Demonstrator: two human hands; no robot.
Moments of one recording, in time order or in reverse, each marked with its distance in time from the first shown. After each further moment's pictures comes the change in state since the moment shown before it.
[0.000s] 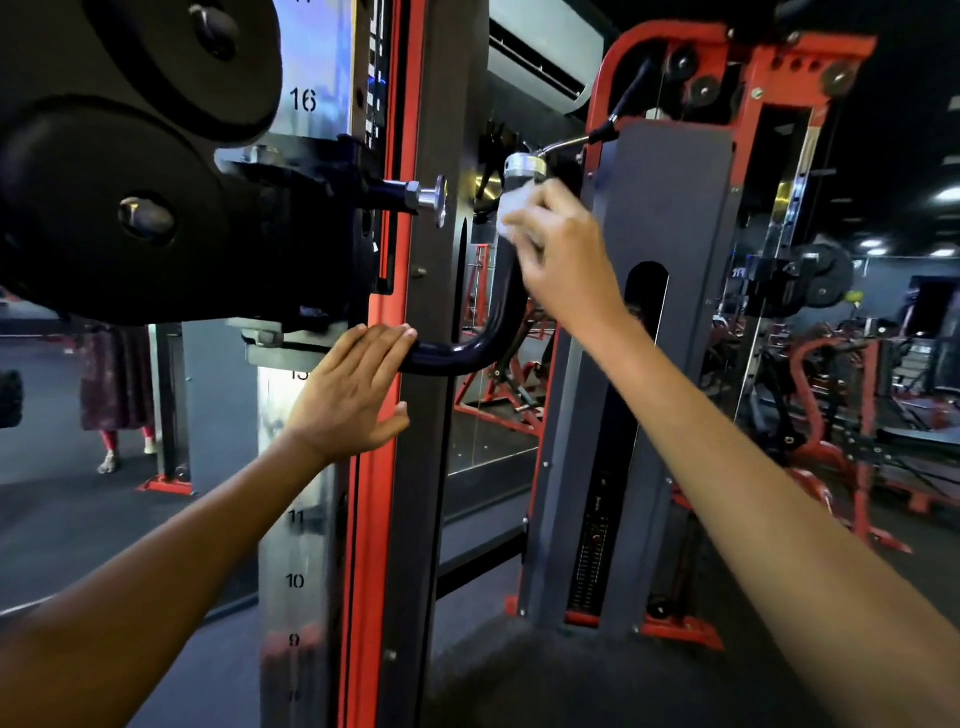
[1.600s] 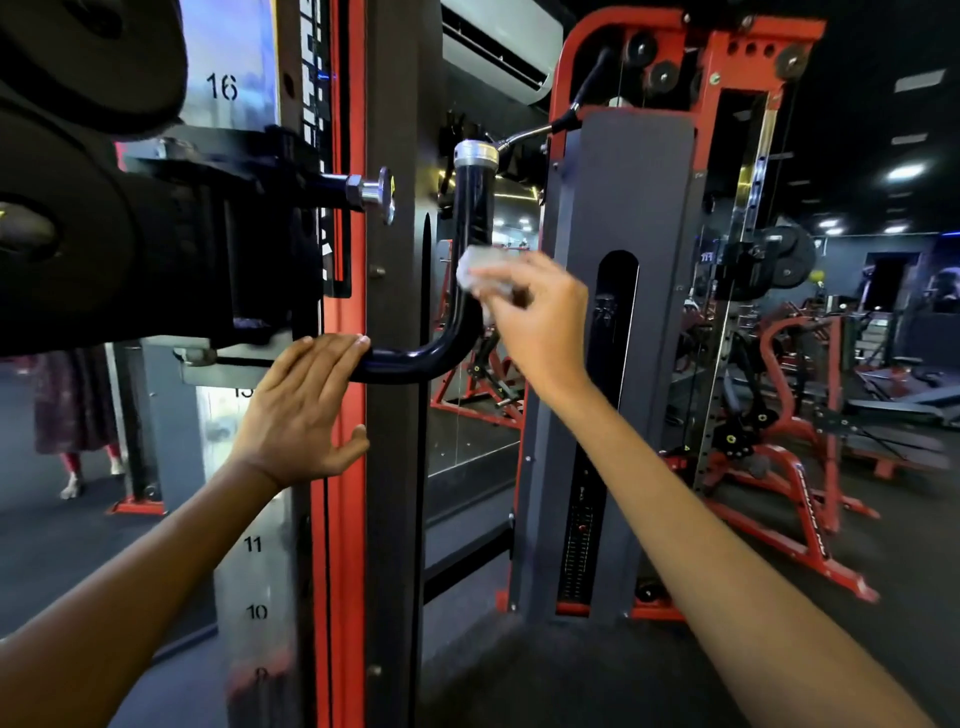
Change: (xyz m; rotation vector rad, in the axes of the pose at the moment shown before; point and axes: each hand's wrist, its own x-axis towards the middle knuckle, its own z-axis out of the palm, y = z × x) left_hand 0.001 0.004 -0.010 -0.146 -0.063 -0.055; right_hand -0.050 0.002 0.015 0.384 0.241 0.254
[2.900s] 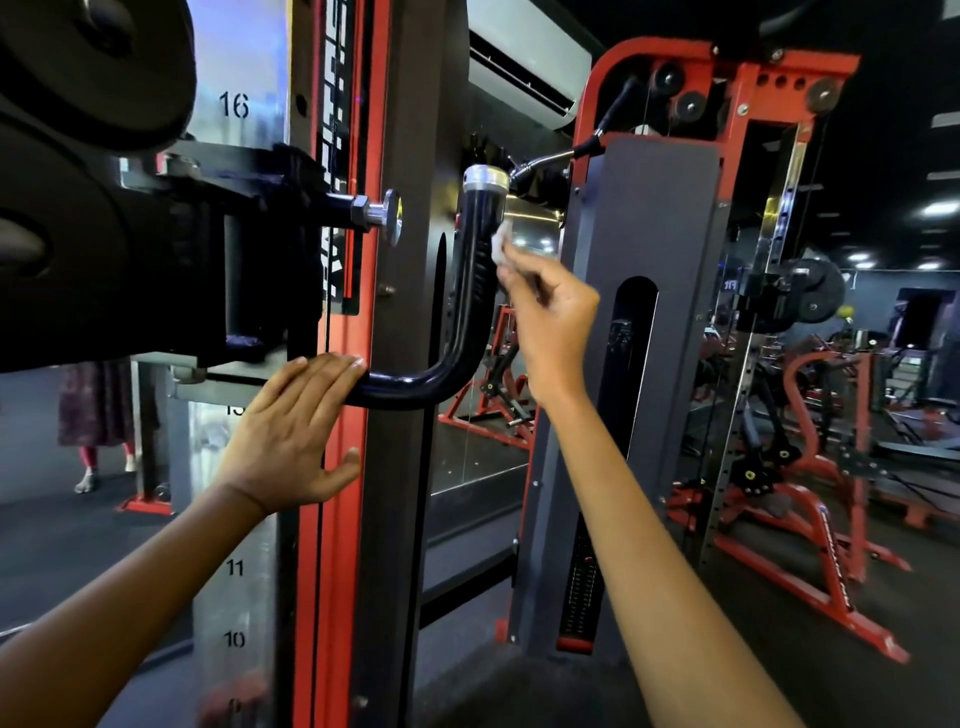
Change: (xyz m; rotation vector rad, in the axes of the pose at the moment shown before) left_hand -0.002 -0.001 0.007 0.074 0.066 -0.004; right_hand 0.019 0.028 0.019 0.386 0.114 0.181
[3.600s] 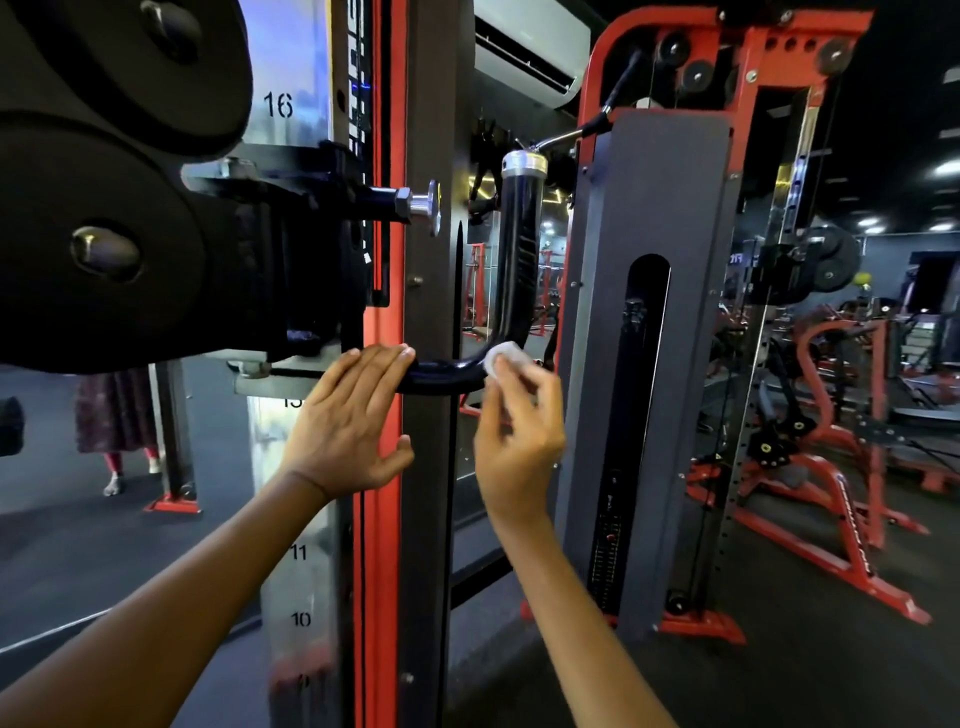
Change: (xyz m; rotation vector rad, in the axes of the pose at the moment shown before) left_hand 0.001 -0.002 -0.002 -0.060 -0.015 0.024; right_hand -0.128 -0.004 0.036 -0.372 0.155 -0.197
